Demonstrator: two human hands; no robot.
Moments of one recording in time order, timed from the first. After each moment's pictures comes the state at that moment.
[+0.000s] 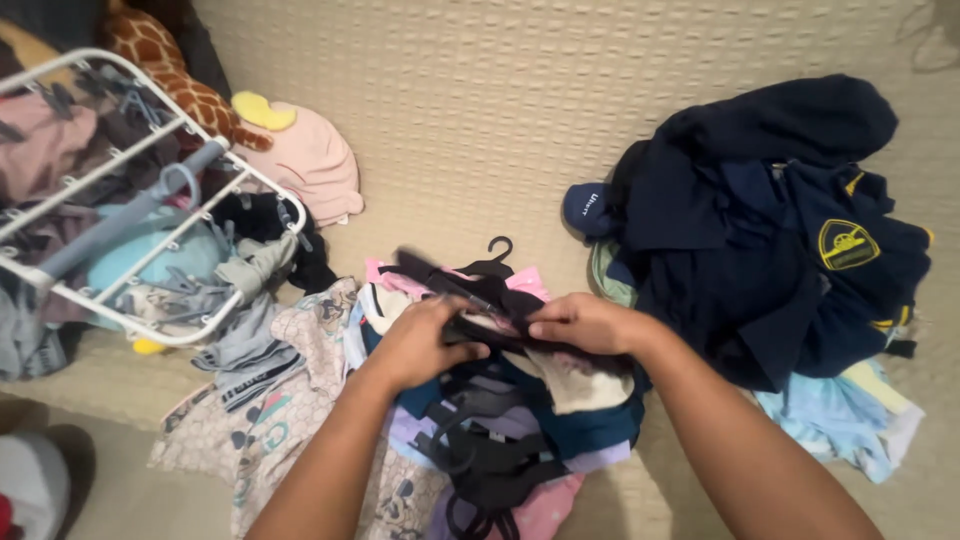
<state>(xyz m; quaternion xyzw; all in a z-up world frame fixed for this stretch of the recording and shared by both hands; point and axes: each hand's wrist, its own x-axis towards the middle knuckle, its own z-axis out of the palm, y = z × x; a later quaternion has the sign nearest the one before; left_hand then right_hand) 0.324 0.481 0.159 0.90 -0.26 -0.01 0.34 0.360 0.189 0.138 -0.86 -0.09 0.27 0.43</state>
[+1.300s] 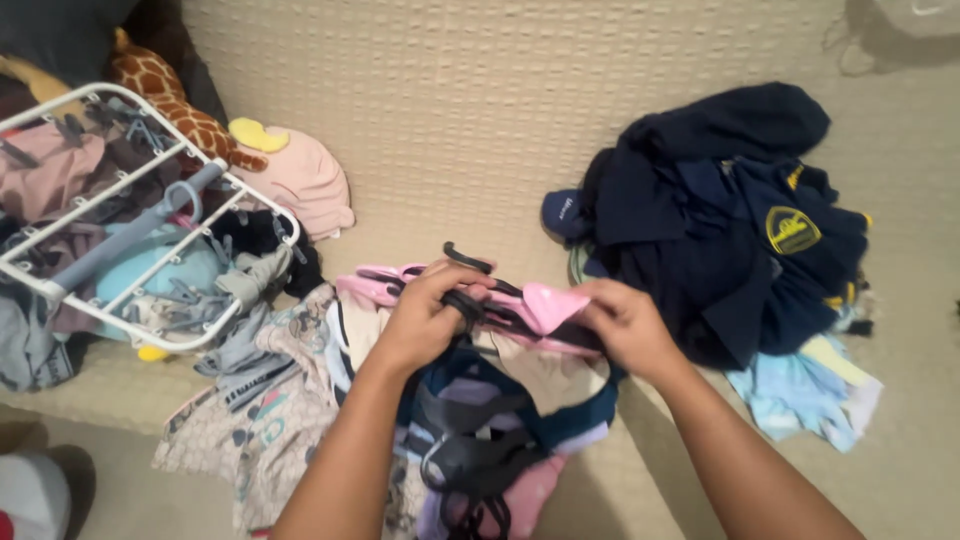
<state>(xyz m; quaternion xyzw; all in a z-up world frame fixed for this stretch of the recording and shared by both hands) 0.316 0.452 0.173 0.74 -0.34 0.11 0.58 0.290 0.146 0.128 -0.82 -0.16 -0.14 0.53</state>
